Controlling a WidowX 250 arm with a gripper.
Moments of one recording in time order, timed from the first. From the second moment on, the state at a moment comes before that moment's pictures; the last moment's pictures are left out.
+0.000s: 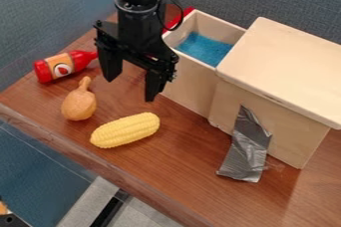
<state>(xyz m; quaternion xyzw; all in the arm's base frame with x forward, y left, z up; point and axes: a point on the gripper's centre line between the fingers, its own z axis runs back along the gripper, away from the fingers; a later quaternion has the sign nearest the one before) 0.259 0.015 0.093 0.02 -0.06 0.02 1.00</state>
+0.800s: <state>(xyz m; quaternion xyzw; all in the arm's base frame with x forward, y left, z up) 0.287 0.106 0.084 0.03 -0.05 0.11 0.99</state>
